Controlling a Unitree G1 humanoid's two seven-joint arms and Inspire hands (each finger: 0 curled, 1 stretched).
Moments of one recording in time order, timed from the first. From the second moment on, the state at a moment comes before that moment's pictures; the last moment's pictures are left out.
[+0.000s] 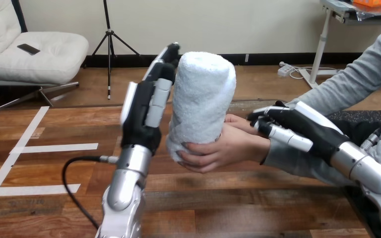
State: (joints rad) left arm -0.40 -0.04 0.05 0.65 -0.04 -0.61 -0.11; right arm -0.55 -0.52 0.16 0.98 -0.12 -0.61 0.32
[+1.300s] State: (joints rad) left arm -0.01 0.00 0.05 0.18 -0.08 -0.56 -0.13; right arm -0.16 -0.38 0.05 0.38 0.17 -0.50 0.34
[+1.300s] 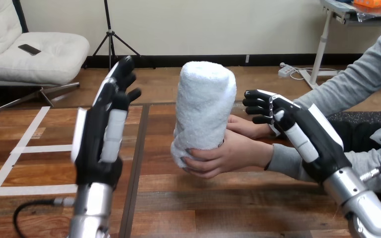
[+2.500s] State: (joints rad) left arm 0.28 0.03 0.05 0.00 -0.15 -0.71 -0.27; right arm 0.23 -0.22 0.10 -0.13 0.33 -0.47 0.36
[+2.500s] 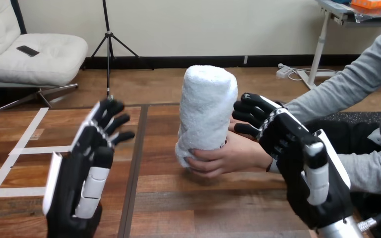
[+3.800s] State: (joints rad) left arm 0.28 0.06 -0.01 -0.05 -0.19 -0.80 -0.30; right arm 0.28 -0.15 0.12 -0.17 0.36 -0.46 0.43
